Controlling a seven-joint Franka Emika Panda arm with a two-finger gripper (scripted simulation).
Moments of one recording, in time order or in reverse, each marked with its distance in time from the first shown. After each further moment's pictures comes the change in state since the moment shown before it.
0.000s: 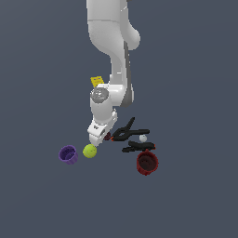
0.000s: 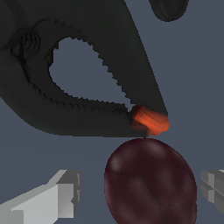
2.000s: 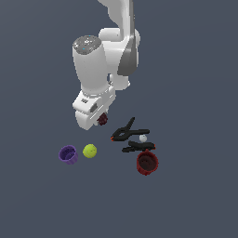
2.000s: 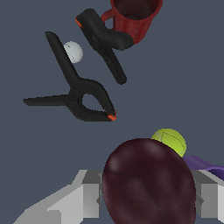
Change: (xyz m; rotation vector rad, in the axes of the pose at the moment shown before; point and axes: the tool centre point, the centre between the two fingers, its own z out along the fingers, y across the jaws) arm 0.006 0.022 -0.176 -0.002 0.001 0.000
